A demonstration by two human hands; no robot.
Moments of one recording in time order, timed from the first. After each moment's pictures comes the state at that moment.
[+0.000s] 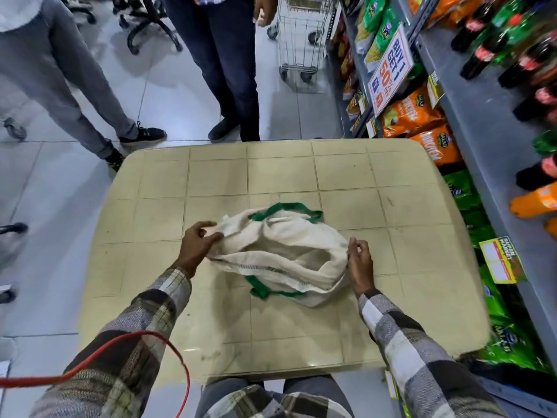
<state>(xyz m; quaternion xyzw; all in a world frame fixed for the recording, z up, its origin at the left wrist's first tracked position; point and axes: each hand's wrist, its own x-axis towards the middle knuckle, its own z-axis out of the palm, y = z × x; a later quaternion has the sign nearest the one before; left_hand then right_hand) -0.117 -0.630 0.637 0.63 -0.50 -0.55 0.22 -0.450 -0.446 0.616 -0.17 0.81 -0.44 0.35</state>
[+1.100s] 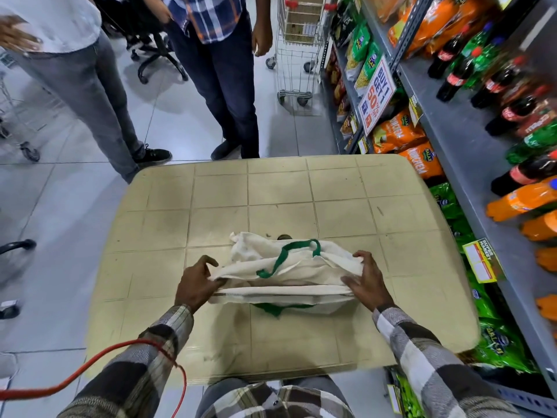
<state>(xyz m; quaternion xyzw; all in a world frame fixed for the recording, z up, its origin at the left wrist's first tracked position) -0.090 -0.548 0.657 0.61 -0.69 -0.36 0.11 -0.475 -0.384 0.657 -0.43 0.81 -0.26 0.30</state>
